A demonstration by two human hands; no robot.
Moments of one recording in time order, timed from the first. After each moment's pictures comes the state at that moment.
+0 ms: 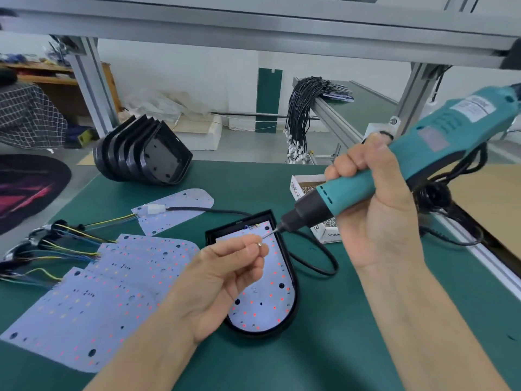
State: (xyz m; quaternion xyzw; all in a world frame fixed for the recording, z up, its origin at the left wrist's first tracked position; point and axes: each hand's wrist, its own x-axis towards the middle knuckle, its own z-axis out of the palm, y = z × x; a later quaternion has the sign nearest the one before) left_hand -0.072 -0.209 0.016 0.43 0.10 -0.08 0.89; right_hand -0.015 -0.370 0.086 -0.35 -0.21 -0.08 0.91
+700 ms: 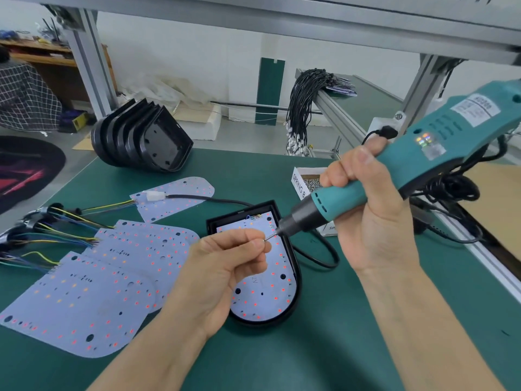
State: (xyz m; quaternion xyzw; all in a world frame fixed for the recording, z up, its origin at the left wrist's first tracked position) left_hand -0.077 -0.215 0.015 0.49 0.11 0.00 0.87; right_hand -0.020 -0.367 0.071 -0.39 -0.23 -0.06 0.89
